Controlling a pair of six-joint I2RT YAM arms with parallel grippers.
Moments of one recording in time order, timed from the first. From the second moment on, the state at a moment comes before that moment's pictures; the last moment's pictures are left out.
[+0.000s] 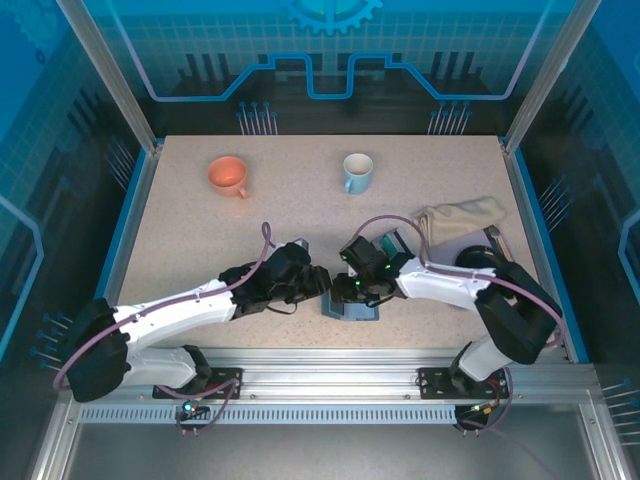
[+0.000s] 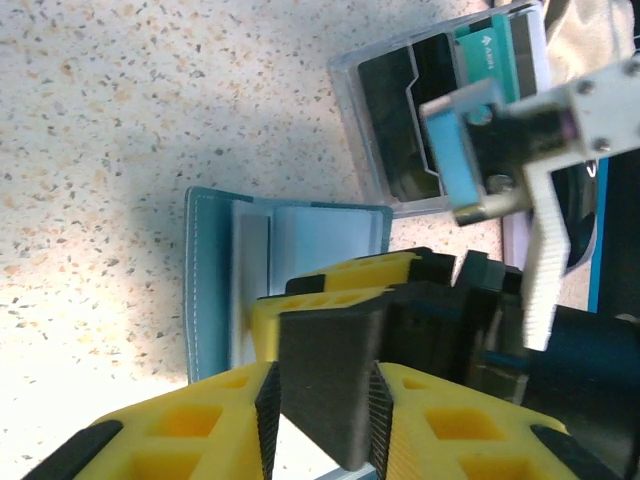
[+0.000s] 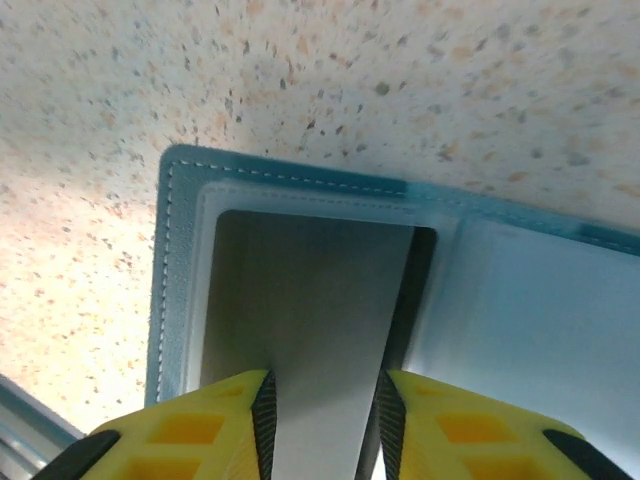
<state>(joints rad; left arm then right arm) -0.88 1.25 0.74 -0.28 0.01 -1.14 0.82 1.58 0.84 -0.38 -0.18 0.74</state>
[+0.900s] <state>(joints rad) -0.83 1.60 0.69 -0.03 0.13 -1.31 0.78 1.60 0.76 -0.28 -0.25 0.80</state>
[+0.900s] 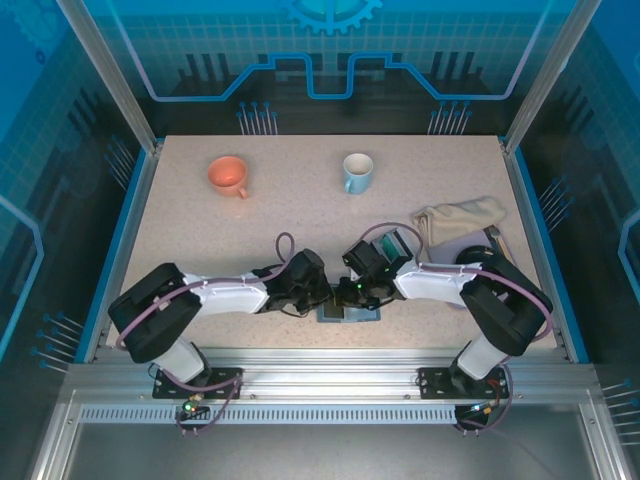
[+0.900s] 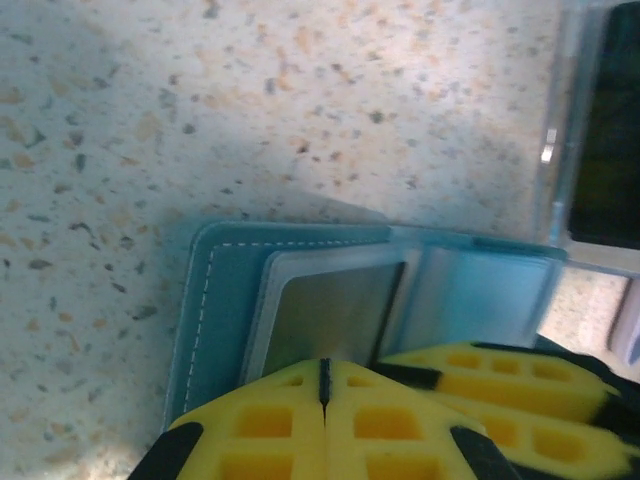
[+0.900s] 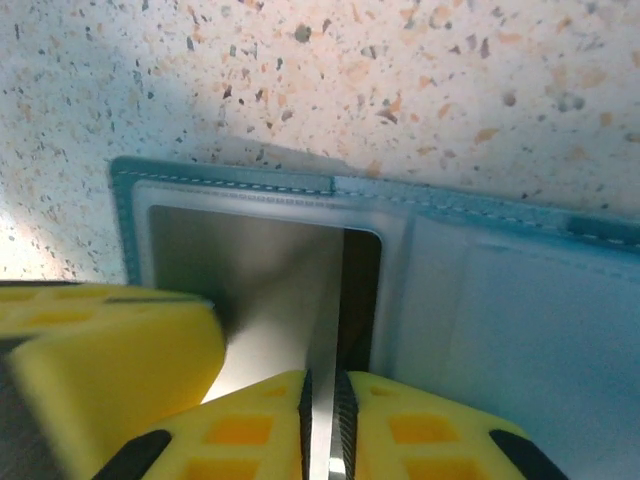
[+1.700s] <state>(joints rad) -0.83 1.63 0.73 -0.08 0.12 -1.20 0.71 1.46 0.71 -0.54 -0.10 0.77</state>
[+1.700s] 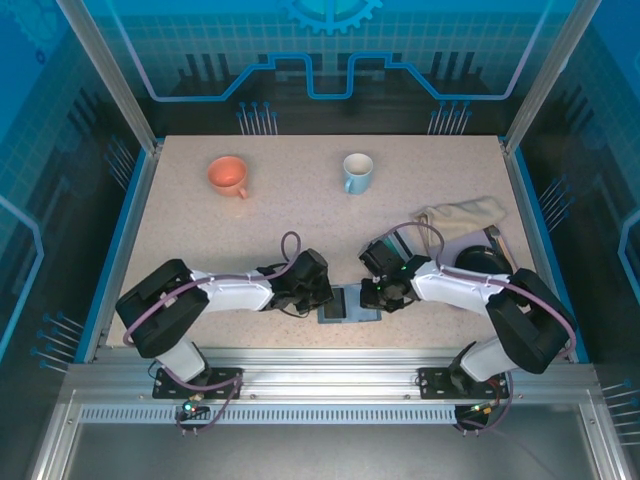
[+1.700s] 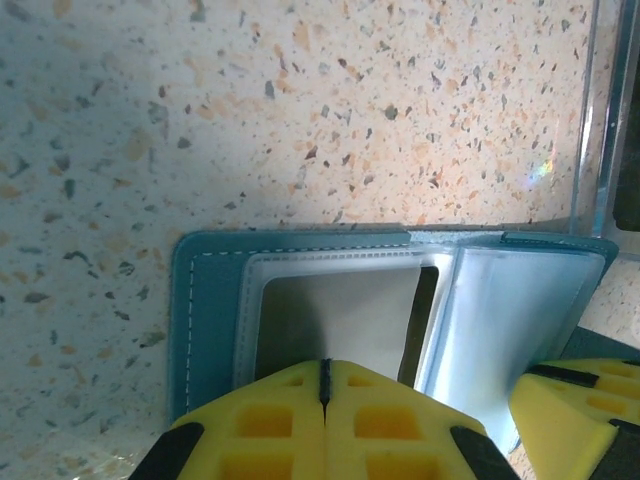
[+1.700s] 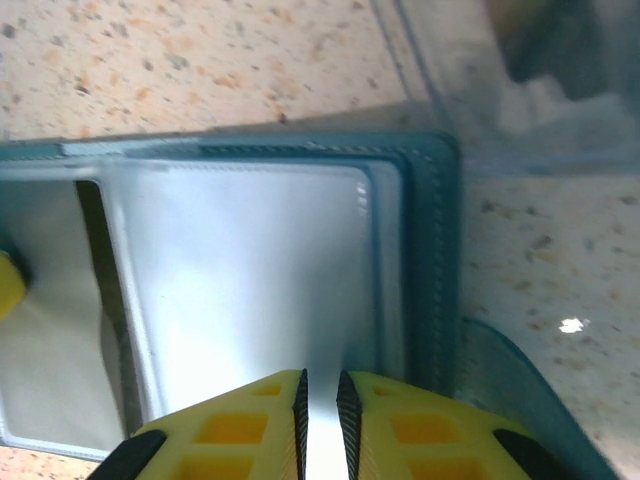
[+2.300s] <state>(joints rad) -0.83 1.67 0.86 -0.29 0.13 -0.96 0.43 1.23 0.96 -0.72 -0.08 0.52</state>
